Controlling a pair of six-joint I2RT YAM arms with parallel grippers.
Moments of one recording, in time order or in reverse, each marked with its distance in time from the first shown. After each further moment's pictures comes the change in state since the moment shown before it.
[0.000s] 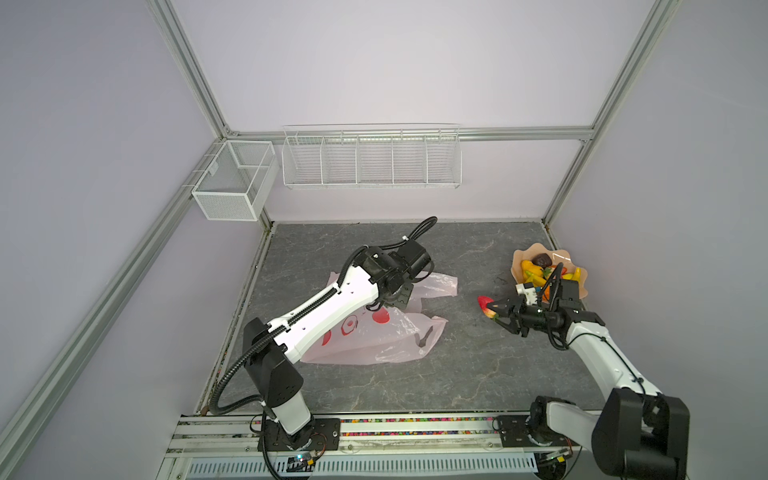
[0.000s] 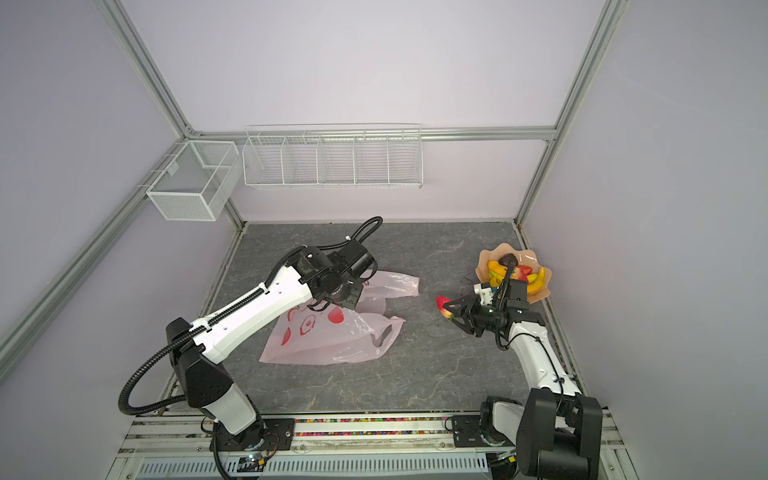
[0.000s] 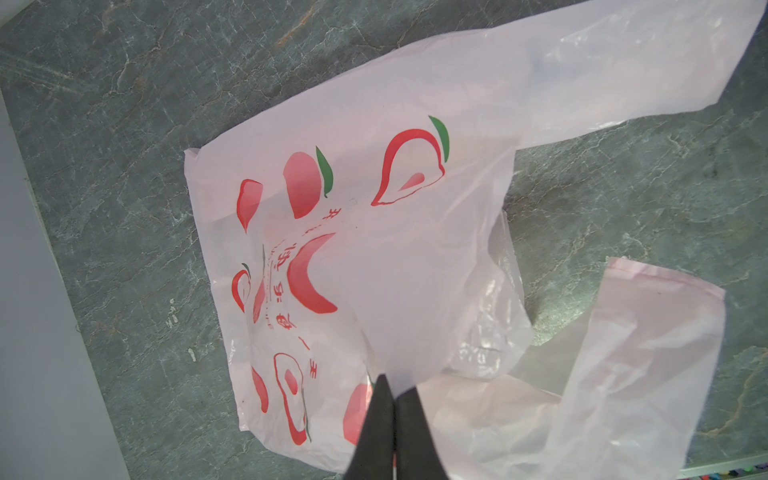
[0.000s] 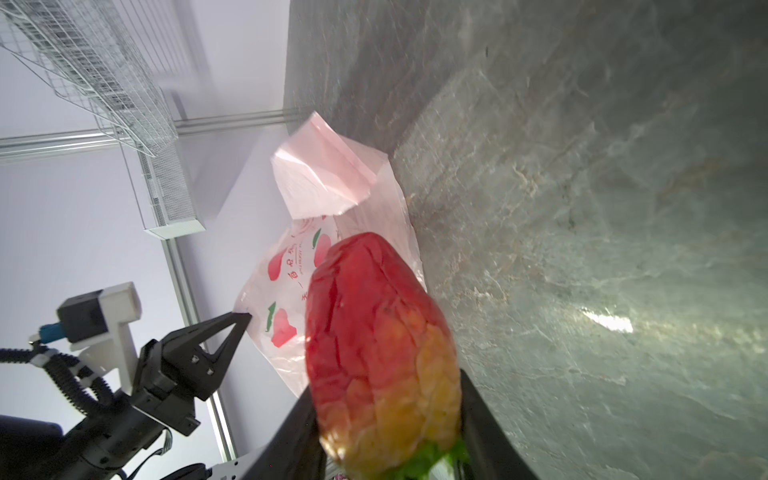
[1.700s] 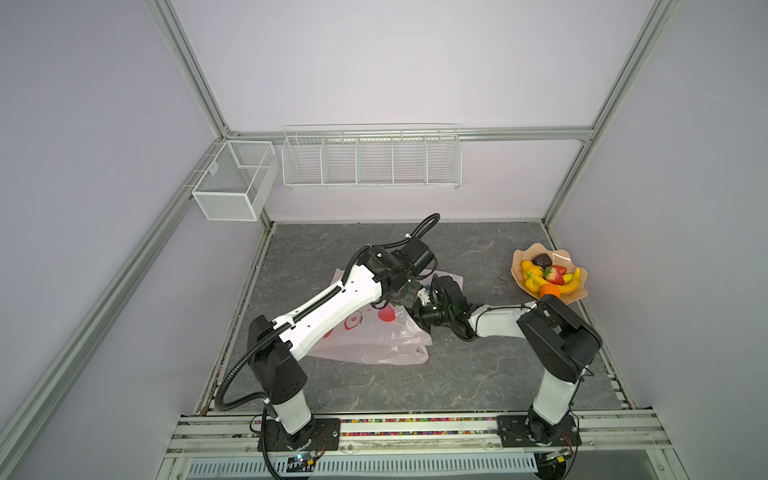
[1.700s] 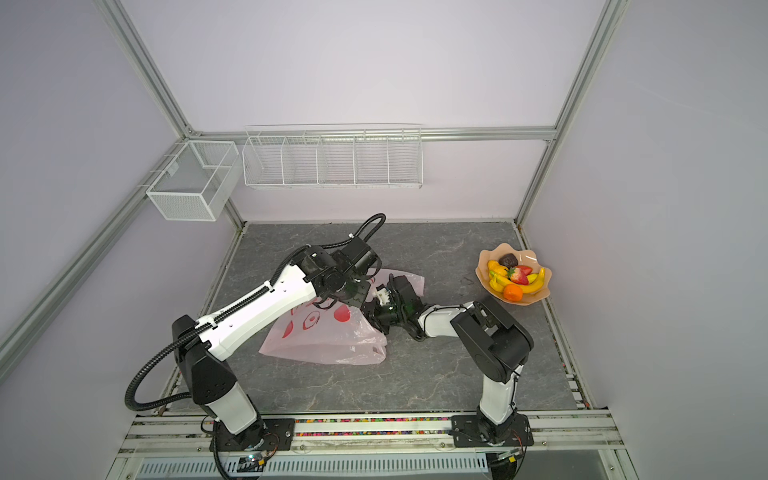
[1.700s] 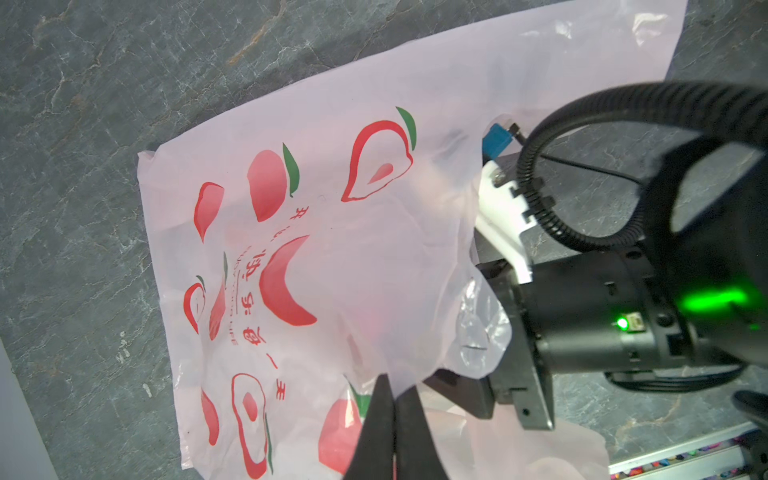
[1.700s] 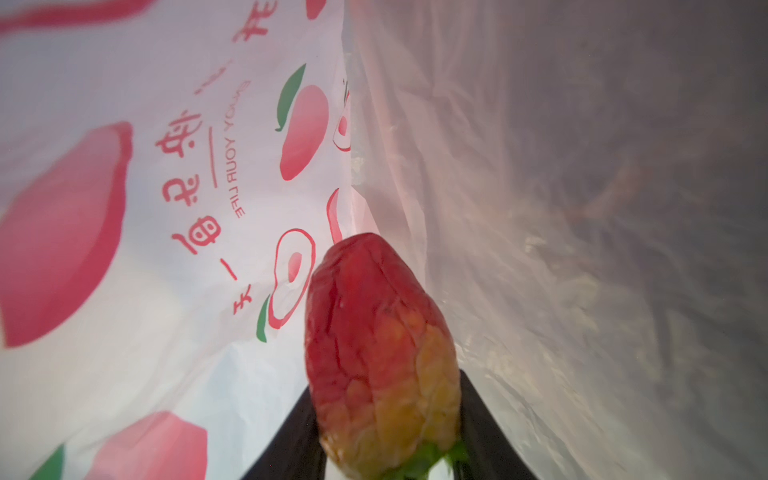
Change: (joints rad) left arm -0.003 0.027 0.014 0.071 0.079 0.019; right arm 0.846 0.705 0.240 0.950 0.173 0.584
